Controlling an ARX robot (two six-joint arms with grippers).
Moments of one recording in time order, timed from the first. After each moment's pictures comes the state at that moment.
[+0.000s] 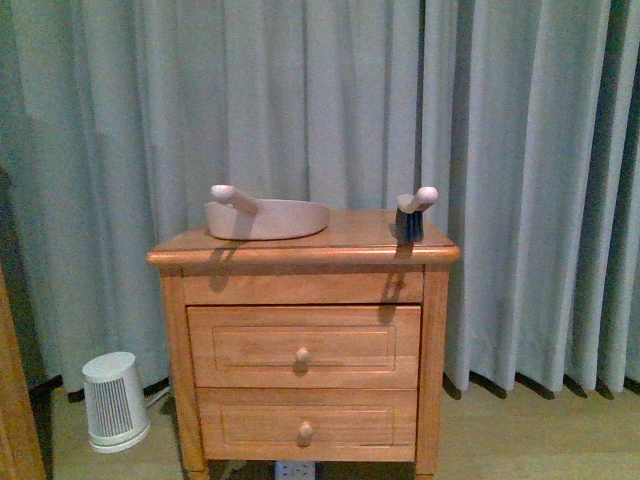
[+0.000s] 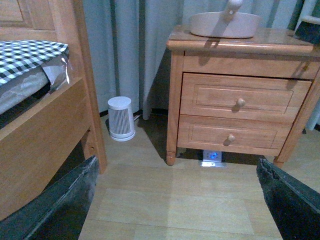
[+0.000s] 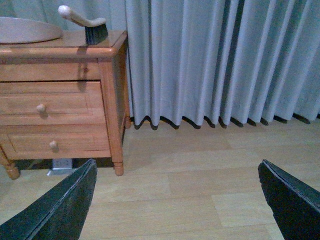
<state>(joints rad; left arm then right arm) 0.00 0.00 0.01 0.00 0.00 0.00 0.00 0.00 0.02 0.00 0.00 0.00</state>
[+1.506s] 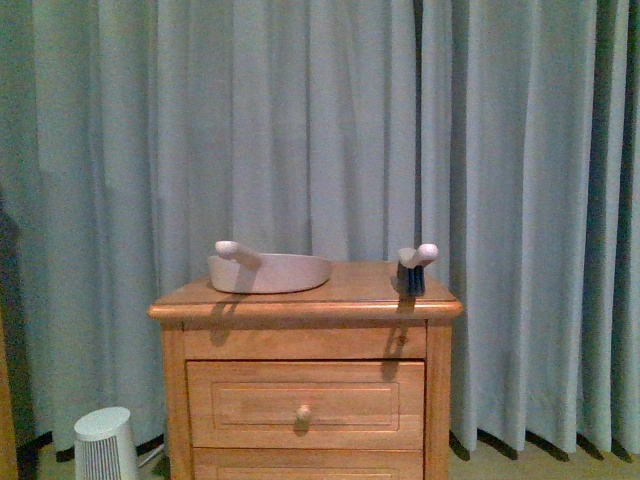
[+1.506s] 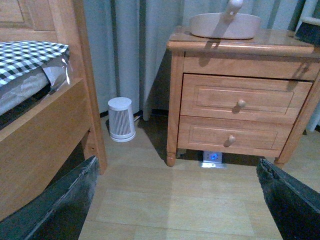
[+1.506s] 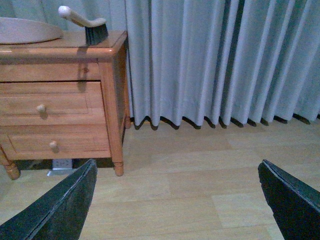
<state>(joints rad) 0.00 0.00 0.01 0.00 0.00 0.00 0.00 0.00 0.02 0.00 0.00 0.00</state>
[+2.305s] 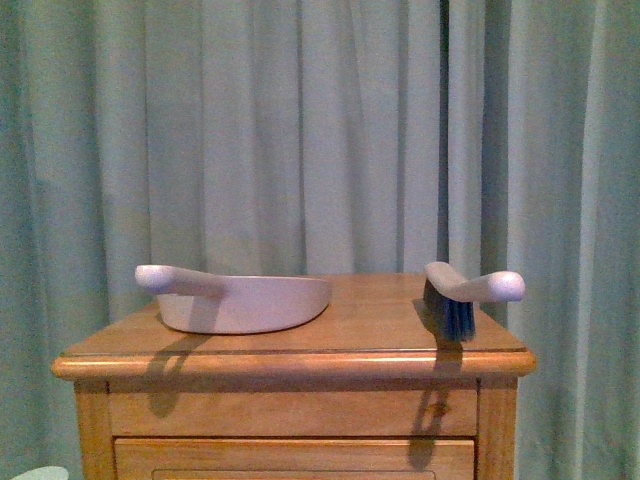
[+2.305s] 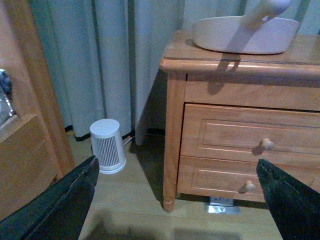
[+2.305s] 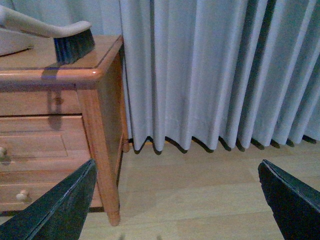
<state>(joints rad) 0.00 0.00 0.01 0.00 0.00 0.00 0.00 0.00 0.02 0.00 0.00 0.00</state>
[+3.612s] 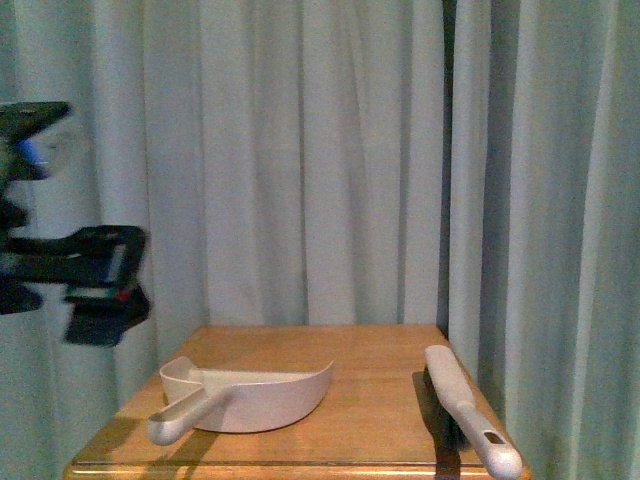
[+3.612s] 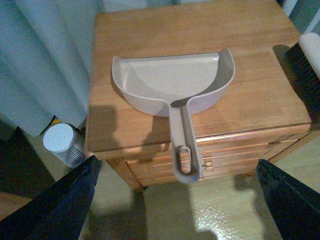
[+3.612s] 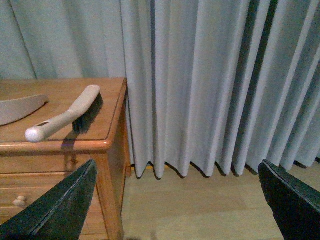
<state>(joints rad) -0.25 1.41 1.08 -0.16 -0.04 0.03 0.00 0.00 0.02 0.00 0.00 0.00</state>
